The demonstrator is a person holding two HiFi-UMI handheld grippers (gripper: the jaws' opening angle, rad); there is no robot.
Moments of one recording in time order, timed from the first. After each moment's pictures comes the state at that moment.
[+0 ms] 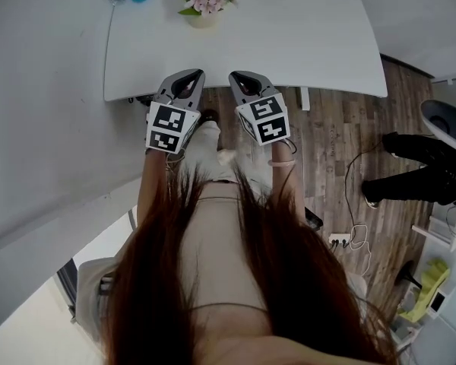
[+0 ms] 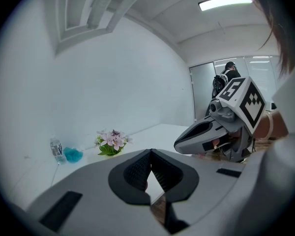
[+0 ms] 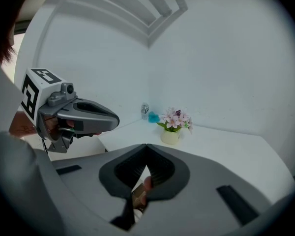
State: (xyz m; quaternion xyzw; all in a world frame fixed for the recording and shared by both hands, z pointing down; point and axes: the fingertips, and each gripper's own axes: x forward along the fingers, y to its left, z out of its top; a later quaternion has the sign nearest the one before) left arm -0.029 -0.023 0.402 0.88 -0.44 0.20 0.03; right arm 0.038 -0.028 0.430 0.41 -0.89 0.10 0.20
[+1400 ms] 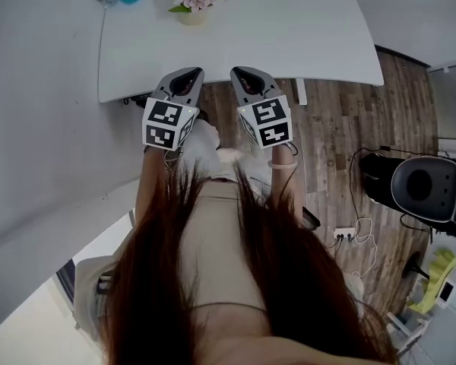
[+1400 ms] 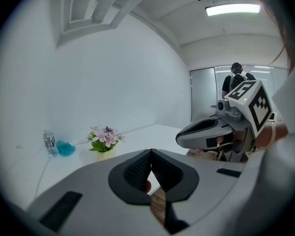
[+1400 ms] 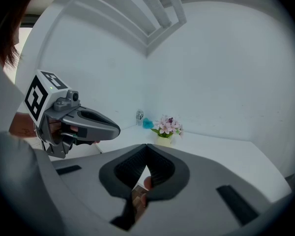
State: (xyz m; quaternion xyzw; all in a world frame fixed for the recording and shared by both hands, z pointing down) left arm -0.012 -0.010 0.404 0.89 -0.42 0.18 0.07; right arm 0.058 -0.009 0.411 0.45 -0.88 0.06 0.17
